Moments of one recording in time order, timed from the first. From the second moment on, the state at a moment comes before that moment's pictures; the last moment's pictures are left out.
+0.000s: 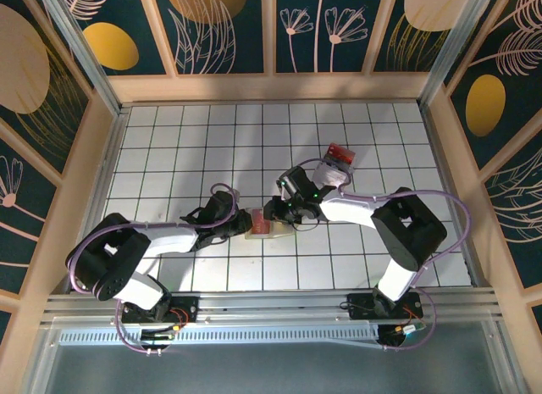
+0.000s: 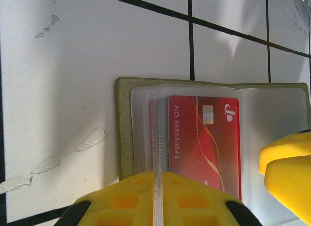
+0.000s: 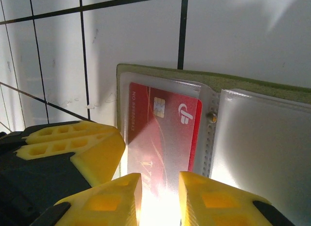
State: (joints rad) left arm -0.69 1.50 0.49 0.20 0.13 -0.87; right arm 0.77 1.70 0.90 -0.14 -0.38 0.84
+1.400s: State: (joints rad) left arm -0.69 1.52 0.49 0.21 0.14 -0.87; right arm 0.70 1.72 0.77 0.11 -0.53 0.92
